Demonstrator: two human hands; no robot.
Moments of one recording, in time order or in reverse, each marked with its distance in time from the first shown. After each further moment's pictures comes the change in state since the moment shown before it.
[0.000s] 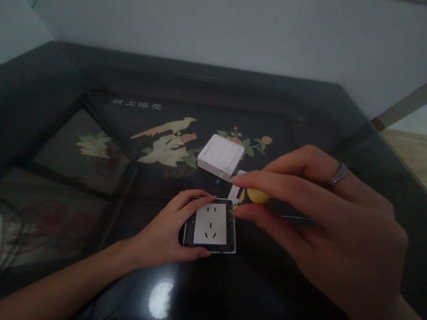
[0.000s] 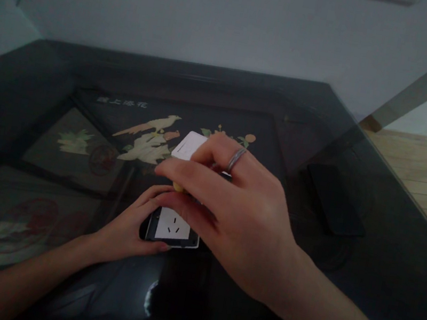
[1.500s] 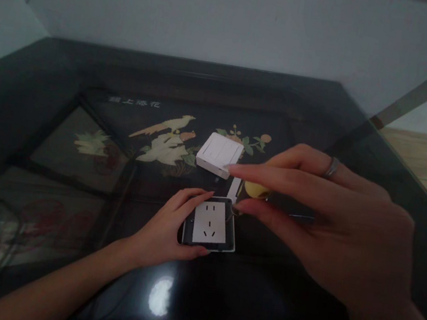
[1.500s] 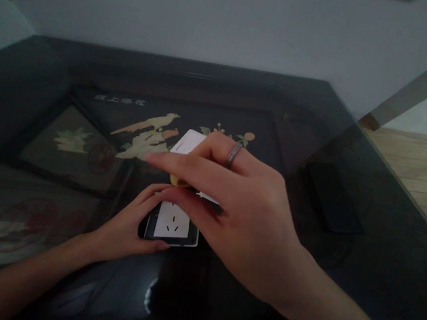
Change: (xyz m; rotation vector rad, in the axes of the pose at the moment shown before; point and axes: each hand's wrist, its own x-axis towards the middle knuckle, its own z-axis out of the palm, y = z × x) left_hand -0.001 0.001 0.001 -0.001 -0.011 -0.039; right_hand 0.001 -0.001 -0.002 0.036 -0.027 0.073
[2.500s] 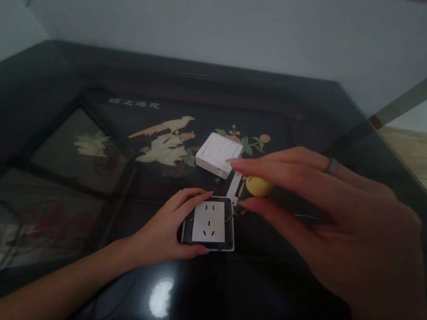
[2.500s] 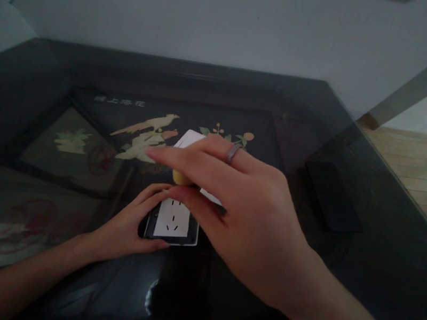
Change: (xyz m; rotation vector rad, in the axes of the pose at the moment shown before) left_hand 0.000 0.002 -0.001 -0.010 -0.002 -0.019; right_hand 0.000 0.001 -0.006 -0.011 -0.039 -0.021
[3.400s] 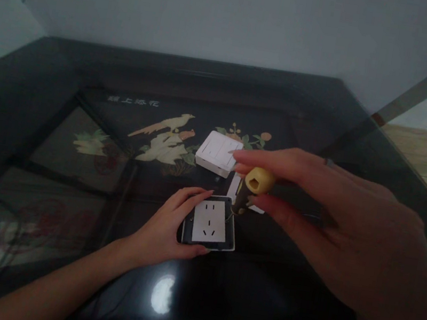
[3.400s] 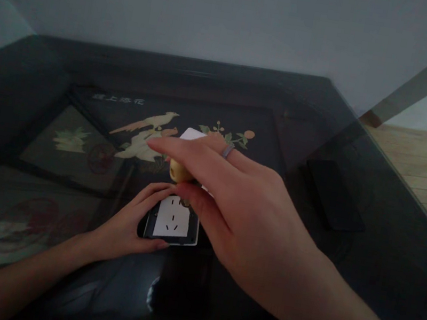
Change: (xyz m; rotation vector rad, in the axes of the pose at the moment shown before) left_hand 0.000 -0.003 0.001 0.010 -0.007 0.029; right_hand -0.001 0.001 -0.001 0.040 -0.060 -0.031
